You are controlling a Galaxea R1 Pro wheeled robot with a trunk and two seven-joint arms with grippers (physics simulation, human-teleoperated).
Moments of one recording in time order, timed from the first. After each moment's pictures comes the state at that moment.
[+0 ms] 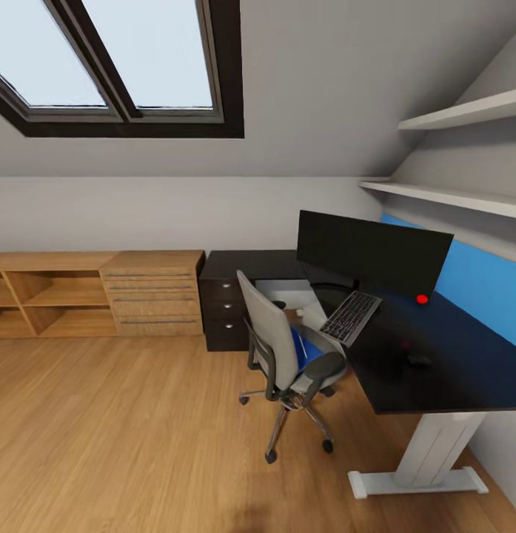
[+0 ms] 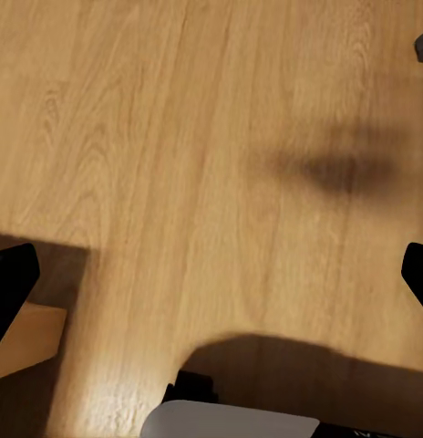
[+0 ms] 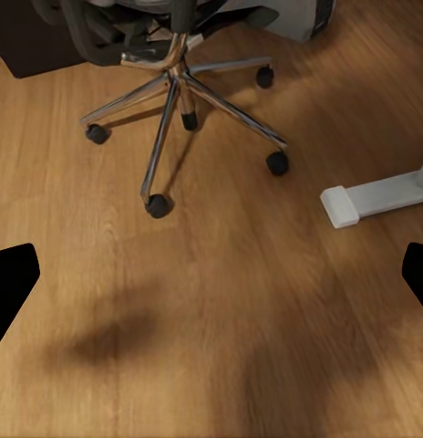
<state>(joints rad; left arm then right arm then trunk) -0.04 0.00 0.11 -0.32 0.09 -0.37 0.01 -0.03 0.10 -0.01 -0.36 -0.15 -0.73 0.00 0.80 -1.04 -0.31</state>
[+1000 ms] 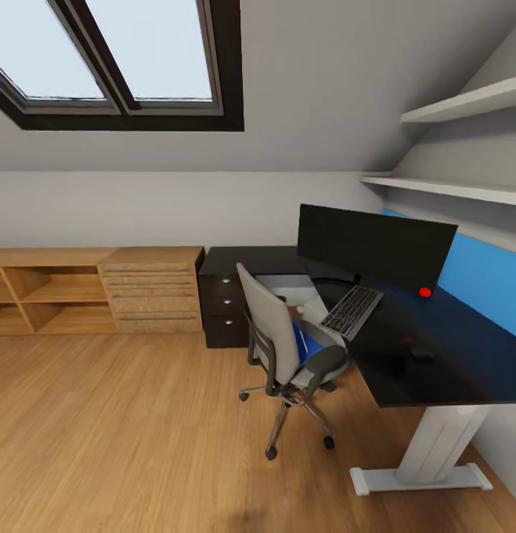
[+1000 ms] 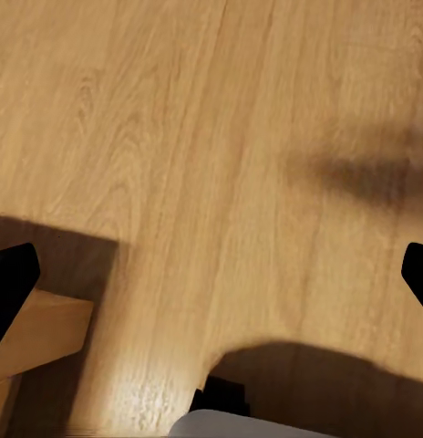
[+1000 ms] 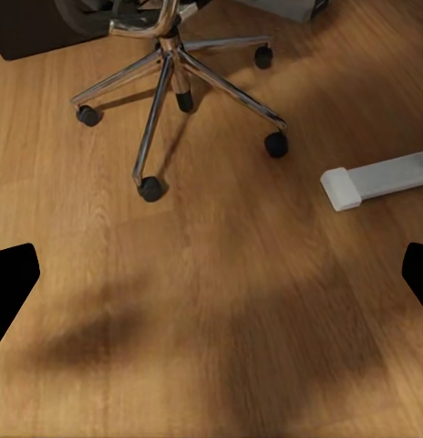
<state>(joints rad) -0.04 0.00 0.10 -0.32 0.09 -0.37 0.10 -0.03 0.09 -0.02 -0.34 -0.15 -0.73 0.00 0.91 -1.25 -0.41</state>
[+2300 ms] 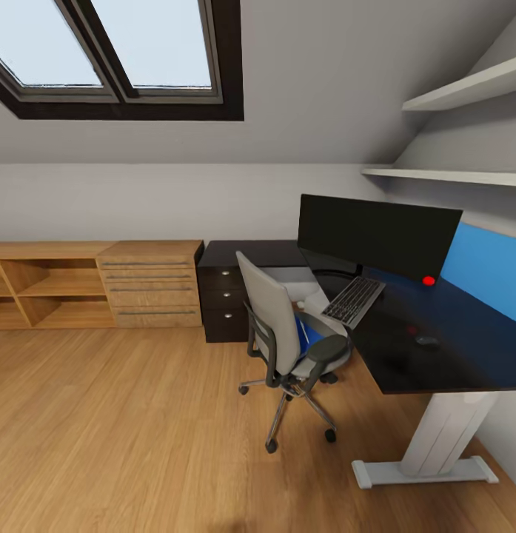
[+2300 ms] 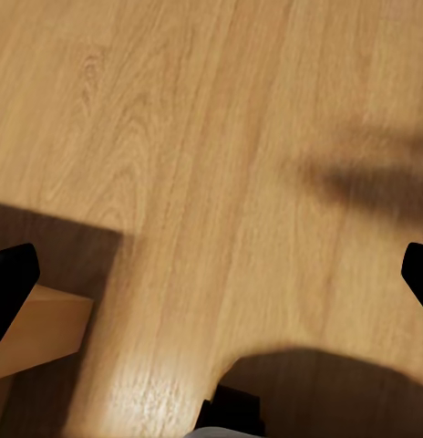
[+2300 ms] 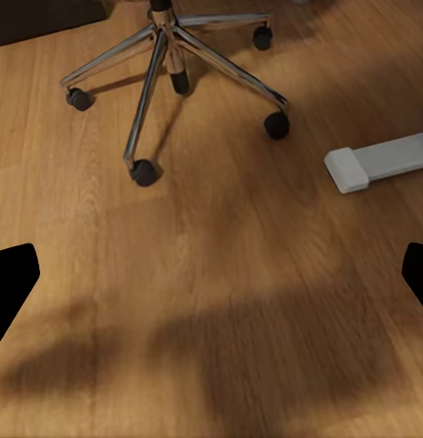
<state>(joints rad) -0.04 0.00 0.10 -0.32 0.09 -0.37 0.14 -0.03 0.10 -0.02 -0.35 -0.15 -0.73 0.00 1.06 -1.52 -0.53</state>
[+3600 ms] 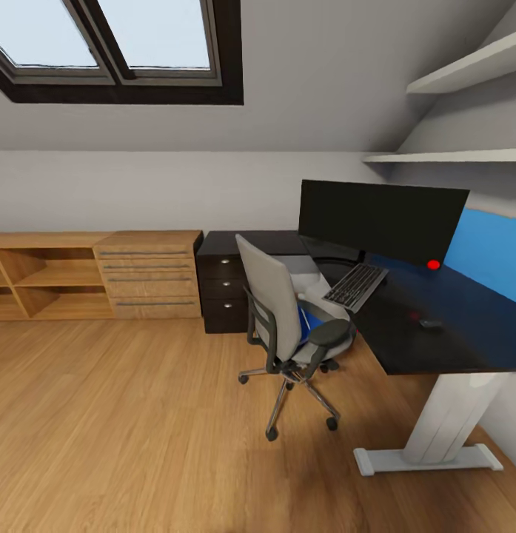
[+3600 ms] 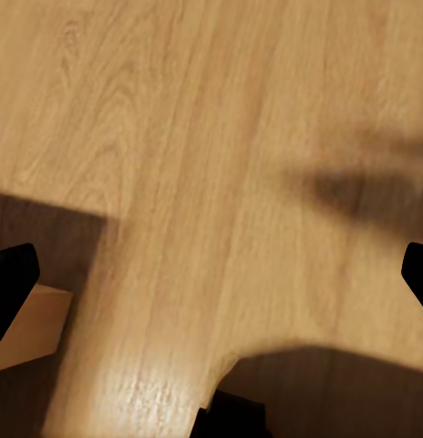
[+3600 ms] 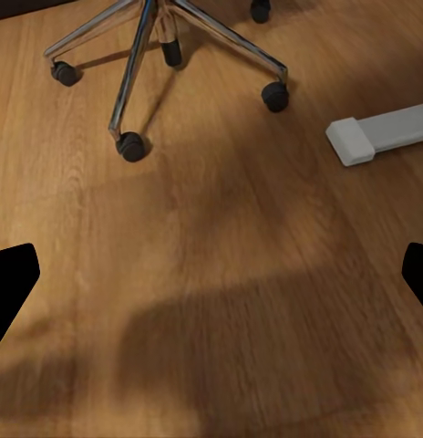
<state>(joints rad) -0.04 0.00 0.10 -0.32 0.09 -0.37 0.14 -0.03 0.10 -0.02 -0.35 -0.15 -0.73 0.00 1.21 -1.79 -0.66</state>
